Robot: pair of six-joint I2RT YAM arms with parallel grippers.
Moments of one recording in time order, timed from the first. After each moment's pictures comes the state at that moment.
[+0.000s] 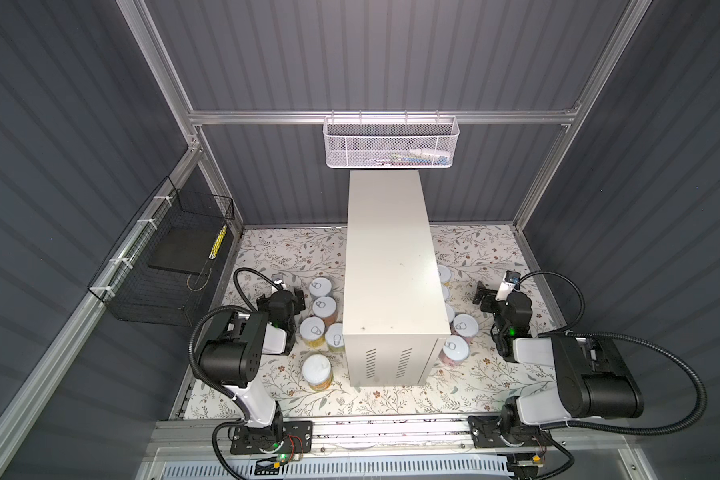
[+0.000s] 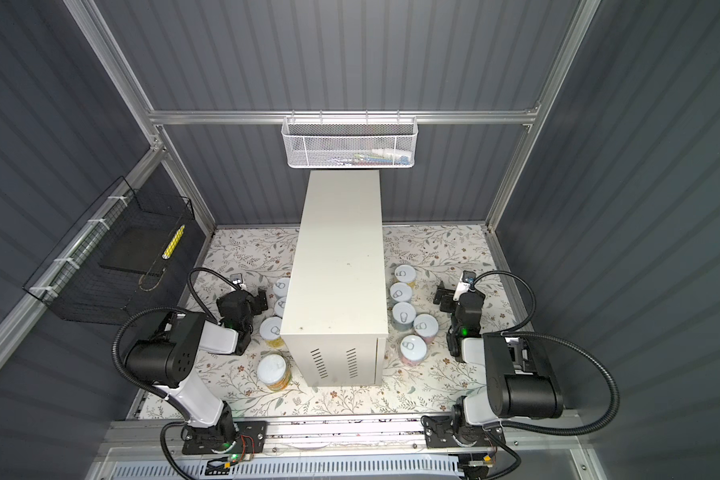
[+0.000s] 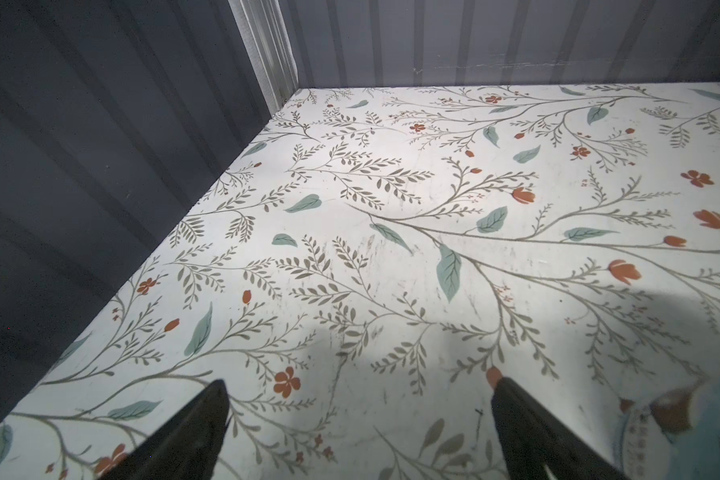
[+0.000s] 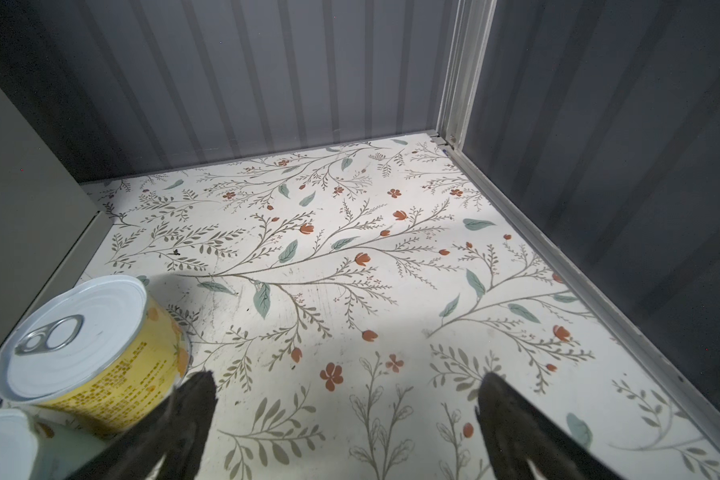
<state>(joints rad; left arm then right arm) -0.11 1.72 0.44 0.87 -0.40 -0.02 -0.04 1.47 0.31 0.89 0.11 0.07</state>
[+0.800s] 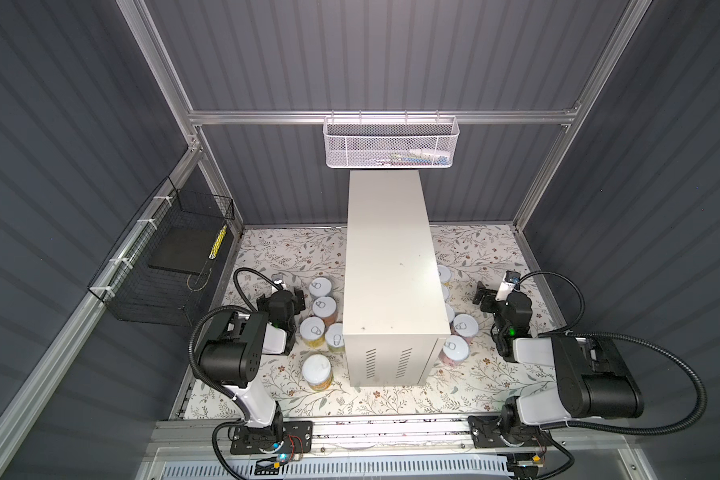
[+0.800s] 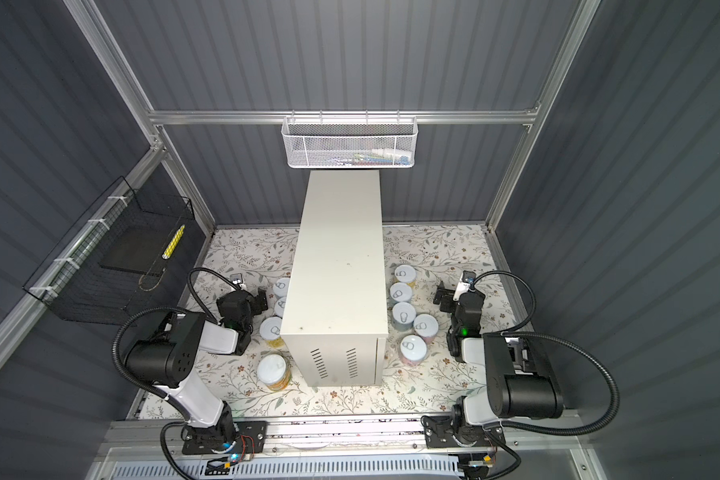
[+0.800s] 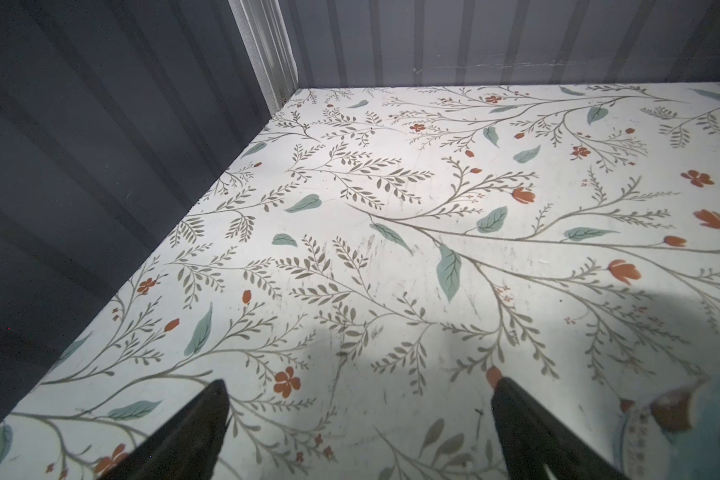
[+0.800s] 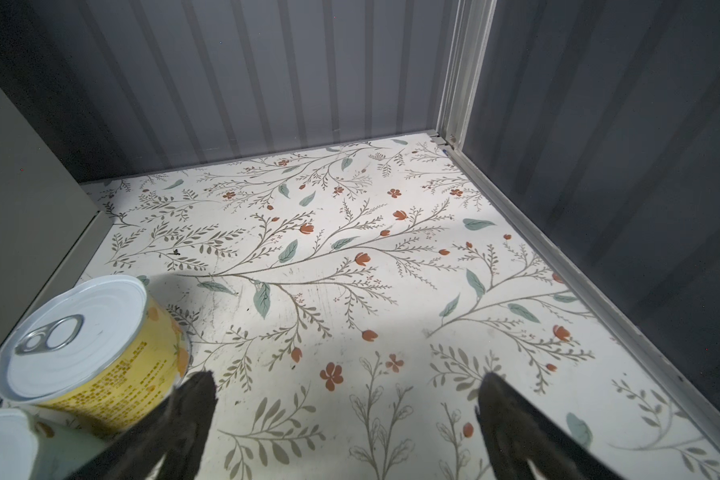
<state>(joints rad) -0.11 1.72 0.44 0.86 -0.40 -0.02 -0.04 1.45 0.31 0.88 0.12 0.07</state>
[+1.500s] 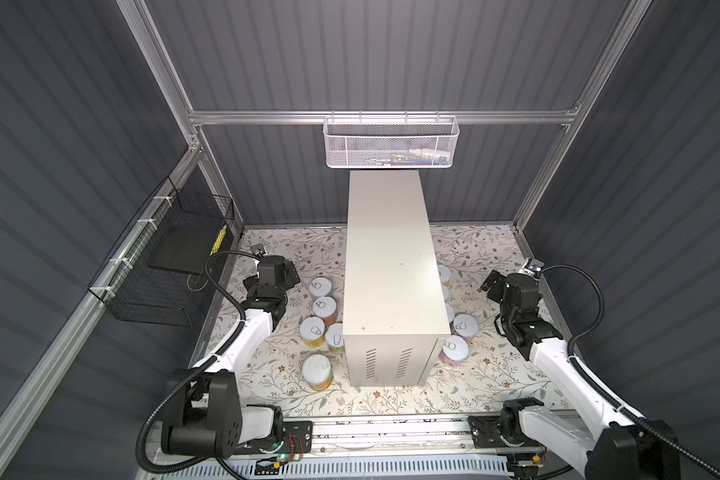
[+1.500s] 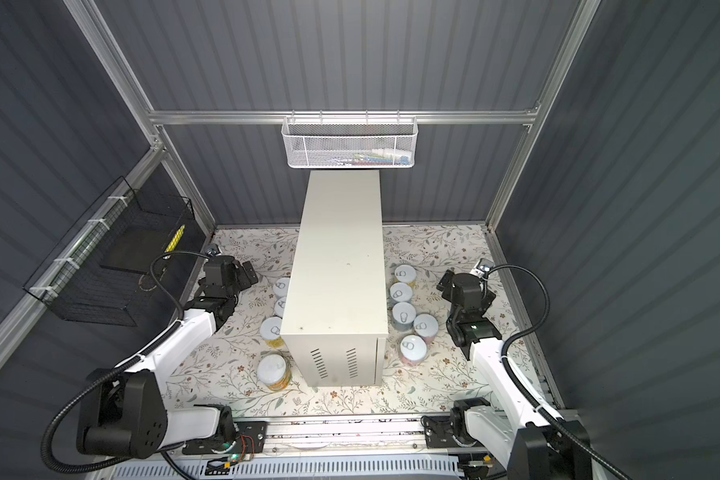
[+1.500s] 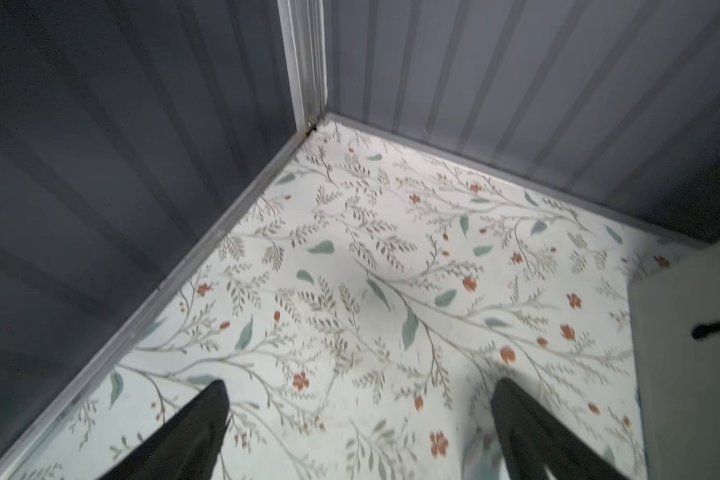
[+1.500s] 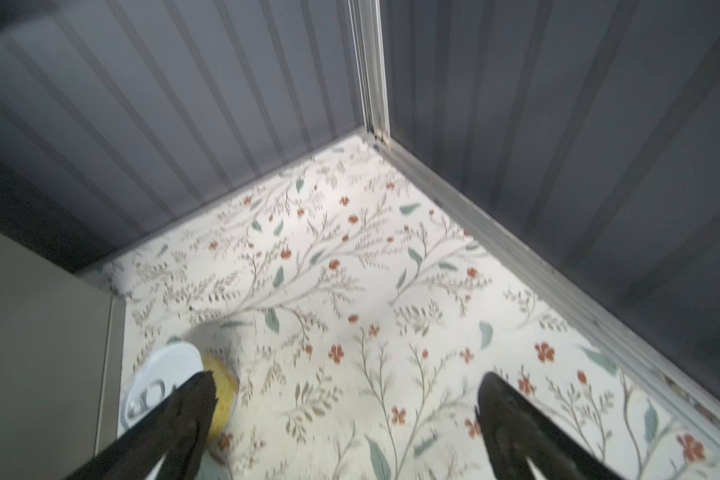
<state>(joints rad) -0.14 1.27 0.80 -0.13 -0.38 -0.33 0.13 1.01 0.60 -0.10 0.46 0.45</state>
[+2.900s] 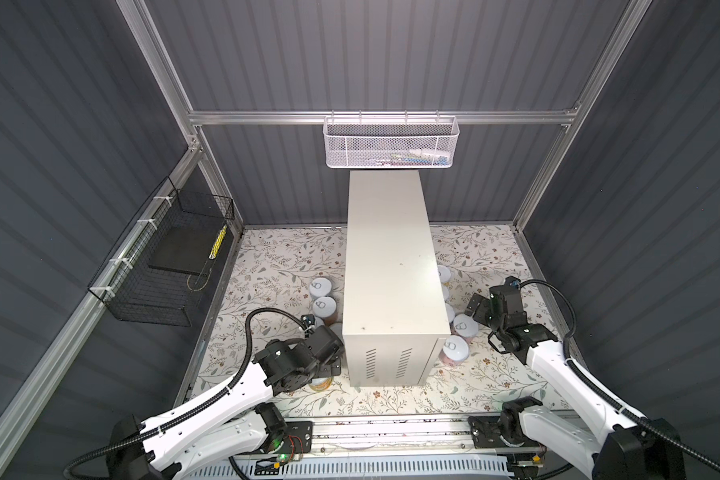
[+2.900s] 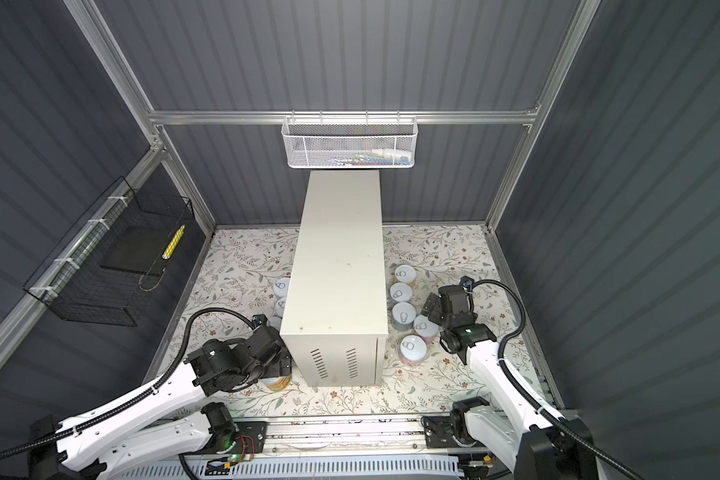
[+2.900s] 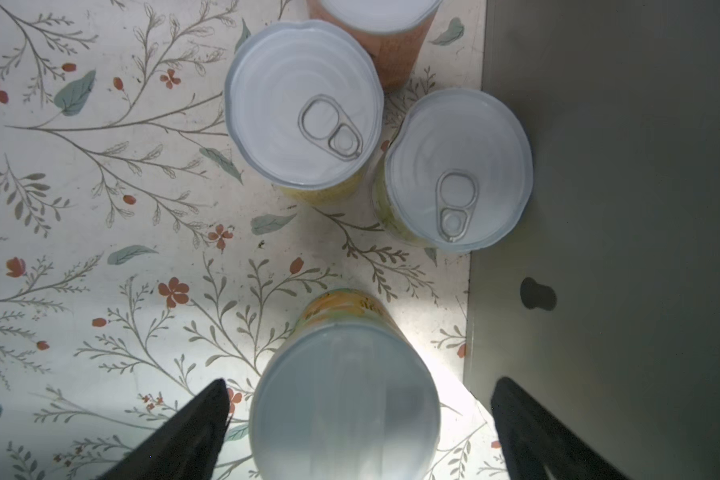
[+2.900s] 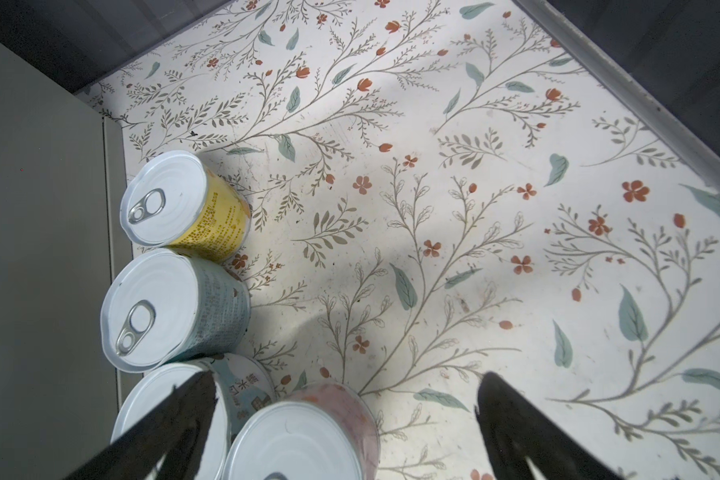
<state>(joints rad) -0.94 0.90 0.69 -1.02 -0.32 -0.92 0.21 1.00 0.58 -0.34 0.29 0.56</state>
